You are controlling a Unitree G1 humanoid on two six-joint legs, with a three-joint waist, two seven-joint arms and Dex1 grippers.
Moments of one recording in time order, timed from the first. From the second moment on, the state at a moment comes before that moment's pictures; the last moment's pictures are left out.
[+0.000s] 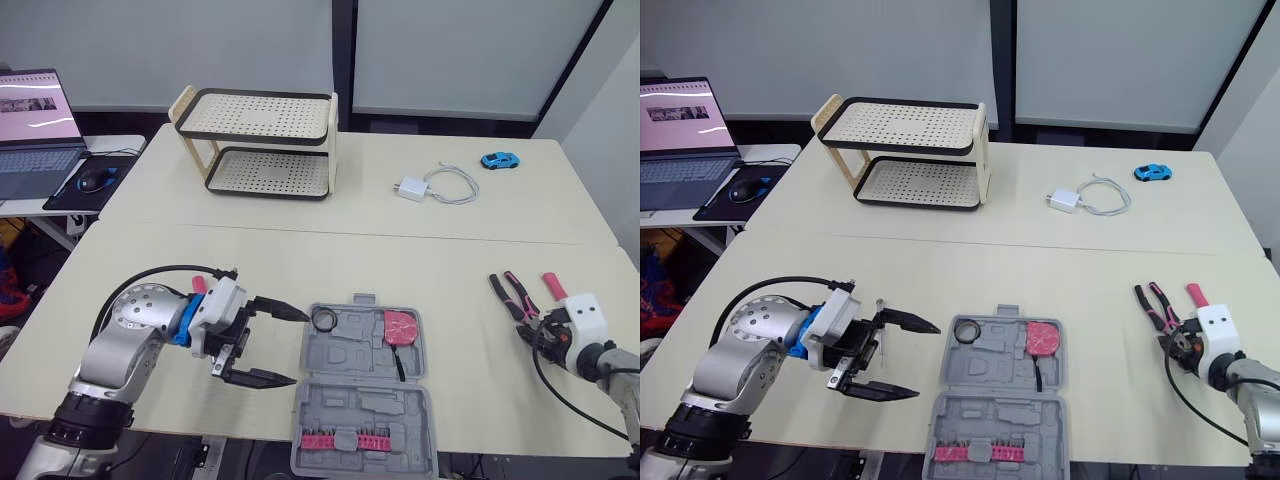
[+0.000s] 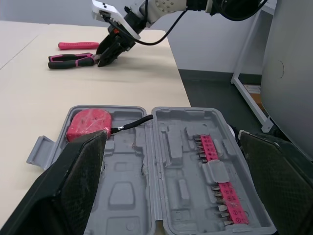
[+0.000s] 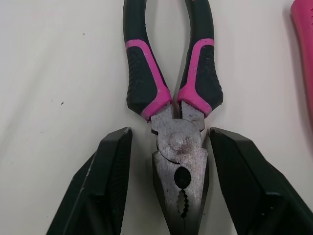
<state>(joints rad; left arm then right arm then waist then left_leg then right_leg) -0.21 0.76 -0.06 -0.13 -0.55 0.16 -1.56 0.04 -0.67 -0.32 0.10 0.21 0.54 0.62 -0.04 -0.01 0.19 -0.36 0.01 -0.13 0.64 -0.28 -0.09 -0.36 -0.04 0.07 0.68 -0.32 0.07</state>
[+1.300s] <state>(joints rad) -0.16 0.95 0.01 -0.12 -0.44 0.06 -1.56 -0.39 -1.01 0.46 -0.70 0.14 0.81 0.96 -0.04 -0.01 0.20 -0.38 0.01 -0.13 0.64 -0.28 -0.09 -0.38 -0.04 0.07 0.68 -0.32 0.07</state>
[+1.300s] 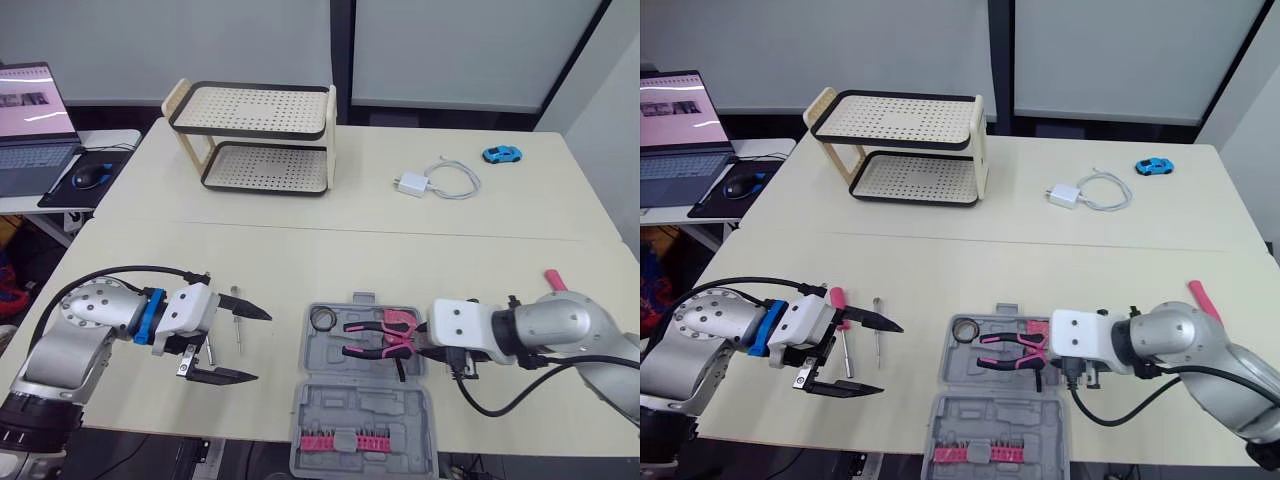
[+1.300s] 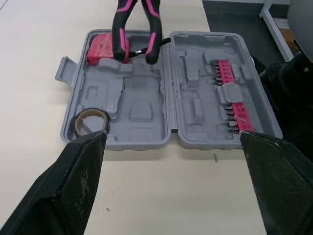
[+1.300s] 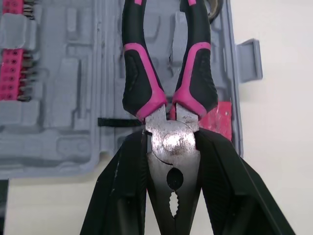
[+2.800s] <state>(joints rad) -0.08 0.94 0.00 -0.14 -0.39 -0.01 -1.54 -0.51 -0.69 0.70 -0.49 0.02 0.92 0.95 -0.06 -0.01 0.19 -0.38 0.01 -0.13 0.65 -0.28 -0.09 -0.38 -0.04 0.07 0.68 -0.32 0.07</state>
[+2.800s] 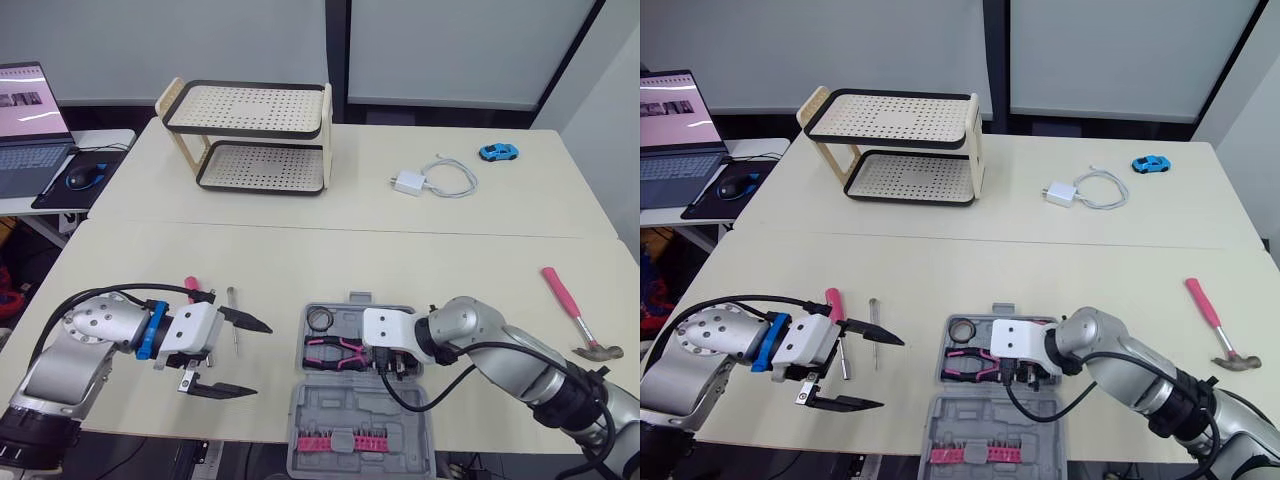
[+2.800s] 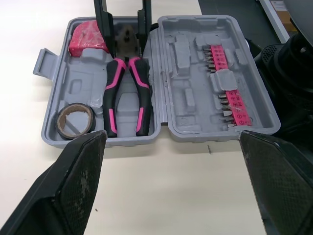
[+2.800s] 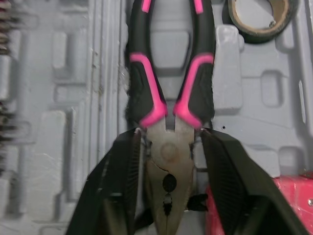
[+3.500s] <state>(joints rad) -0.09 0.94 0.00 -0.11 -0.37 -0.03 -1.52 -0.50 -0.61 0.65 -0.47 0.09 0.80 0.94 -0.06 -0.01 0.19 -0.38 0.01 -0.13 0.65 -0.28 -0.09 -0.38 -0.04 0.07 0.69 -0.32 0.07</state>
